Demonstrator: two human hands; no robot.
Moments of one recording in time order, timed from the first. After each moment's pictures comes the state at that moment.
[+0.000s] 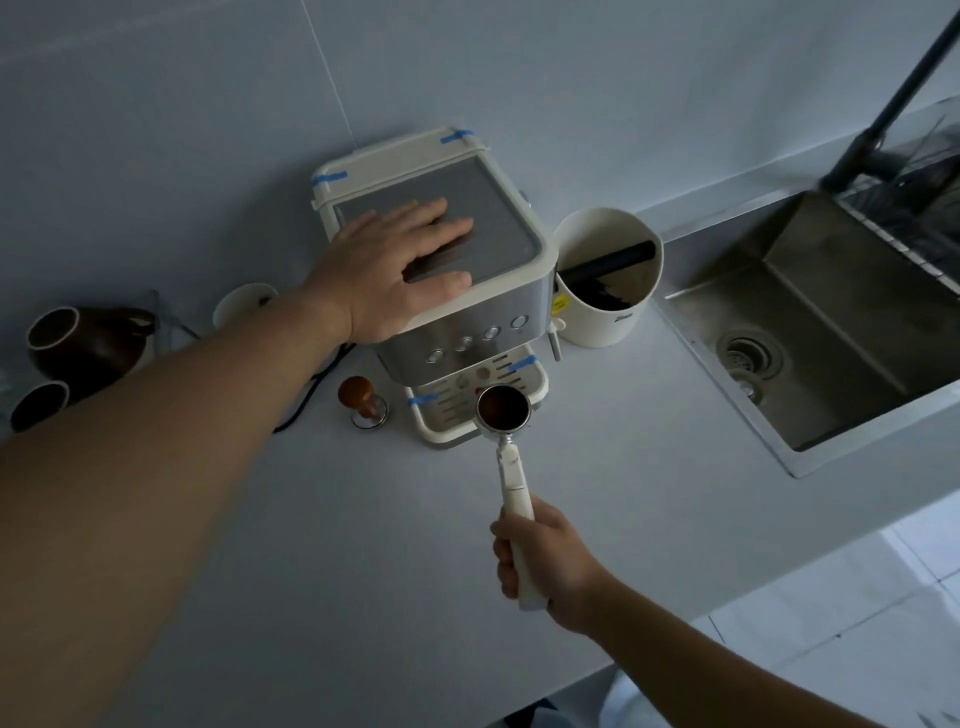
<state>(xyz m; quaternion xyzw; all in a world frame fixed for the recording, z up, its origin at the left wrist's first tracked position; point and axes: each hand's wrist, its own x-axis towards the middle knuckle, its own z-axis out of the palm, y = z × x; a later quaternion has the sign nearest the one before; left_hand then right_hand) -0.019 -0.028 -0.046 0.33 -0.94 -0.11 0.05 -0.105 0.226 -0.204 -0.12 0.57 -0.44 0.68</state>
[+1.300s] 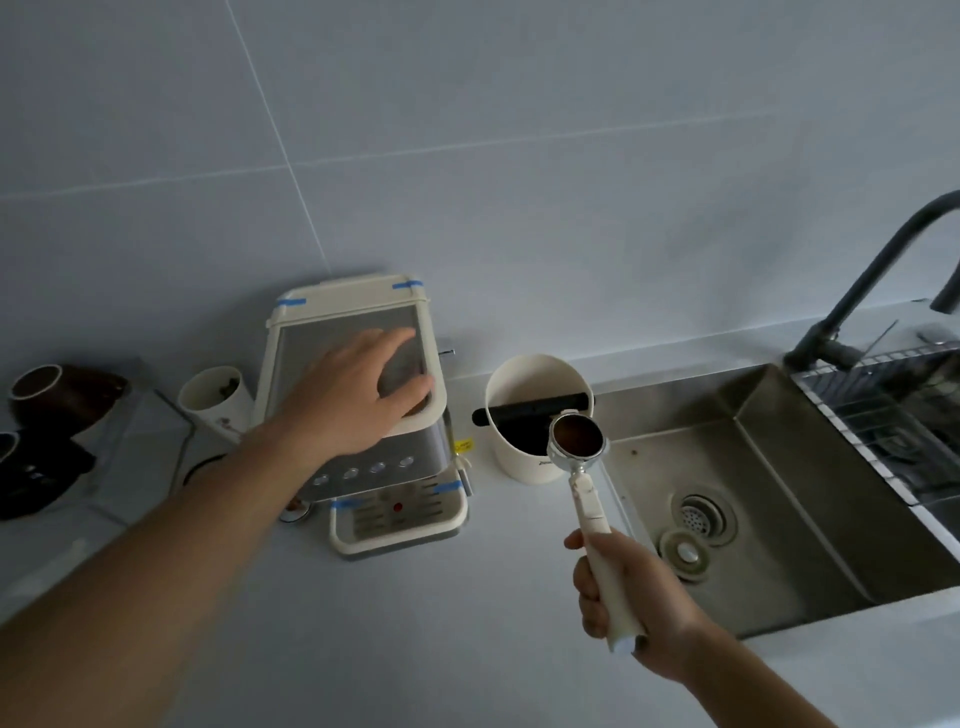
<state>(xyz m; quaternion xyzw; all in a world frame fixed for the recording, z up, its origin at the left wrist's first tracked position) -0.103 0.022 -0.024 0.53 -0.83 -0.10 0.10 -0.344 0.217 -0.138 -0.16 0.53 -0.45 0.70</state>
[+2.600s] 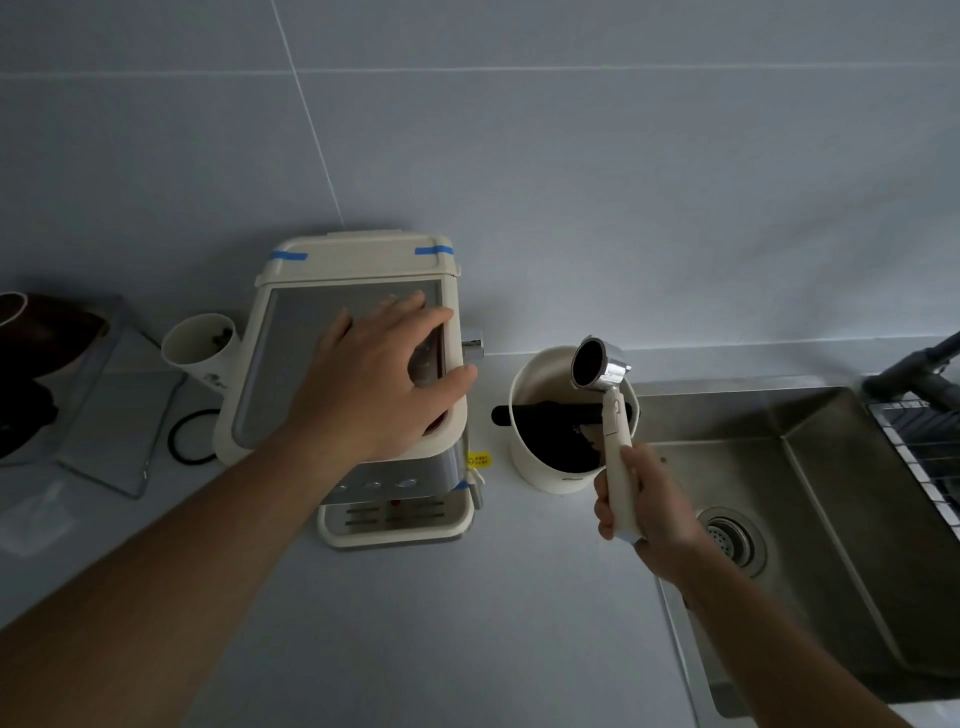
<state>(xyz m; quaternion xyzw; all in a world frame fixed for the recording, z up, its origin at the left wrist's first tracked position) -0.124 -0.004 -0.048 0.56 -0.81 -0.11 0.14 -0.387 0.086 -0.173 -0.25 0.59 -0.47 0.60</state>
